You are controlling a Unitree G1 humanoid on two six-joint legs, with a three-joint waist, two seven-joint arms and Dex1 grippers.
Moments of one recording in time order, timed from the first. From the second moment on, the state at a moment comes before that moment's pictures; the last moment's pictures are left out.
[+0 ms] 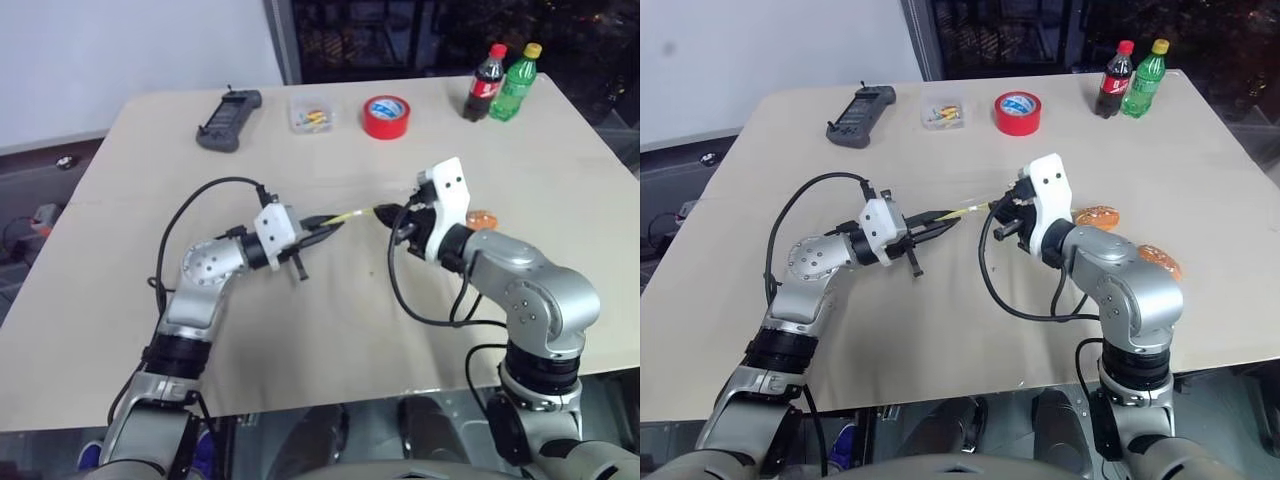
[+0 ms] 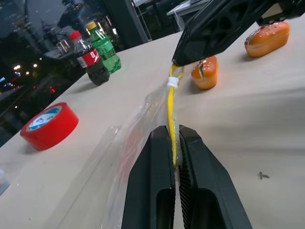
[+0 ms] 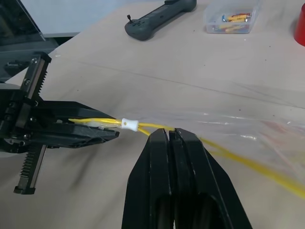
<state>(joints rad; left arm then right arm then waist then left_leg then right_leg) -0.44 0.50 -0.09 0.13 -0.21 -0.22 -0.95 -0.54 -0.09 -0.03 -0.55 0.34 1.24 0.38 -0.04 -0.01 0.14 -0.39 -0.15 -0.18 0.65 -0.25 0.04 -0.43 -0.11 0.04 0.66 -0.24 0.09</state>
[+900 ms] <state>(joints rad) -0.36 0.53 -0.10 0.10 -0.23 -0.29 -1.09 -0.53 0.14 -0.22 -0.19 0.56 1.17 0.21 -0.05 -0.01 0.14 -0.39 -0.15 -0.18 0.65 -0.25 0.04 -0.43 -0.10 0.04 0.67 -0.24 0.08</state>
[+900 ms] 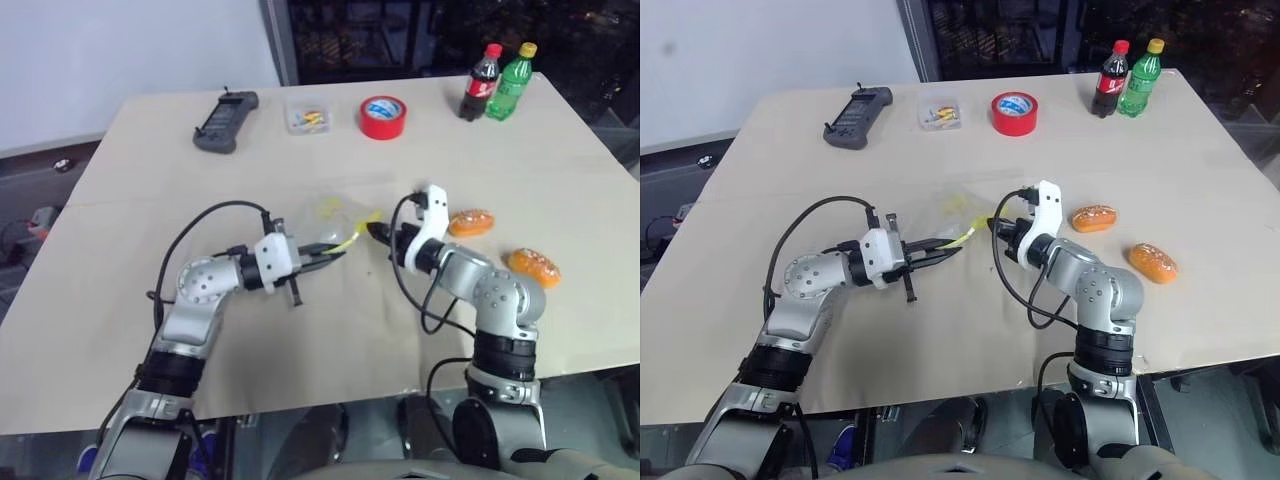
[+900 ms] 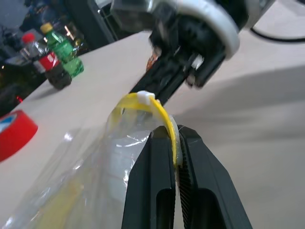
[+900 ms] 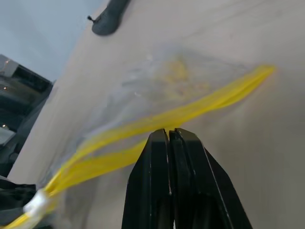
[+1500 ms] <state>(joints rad) -0.38 0.54 -0.09 0.05 -0.32 -0.09 -1.11 -0.52 0.13 -0.26 -0.16 0.85 1.09 0.19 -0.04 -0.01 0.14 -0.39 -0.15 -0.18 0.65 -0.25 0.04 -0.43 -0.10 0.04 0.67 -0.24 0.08</state>
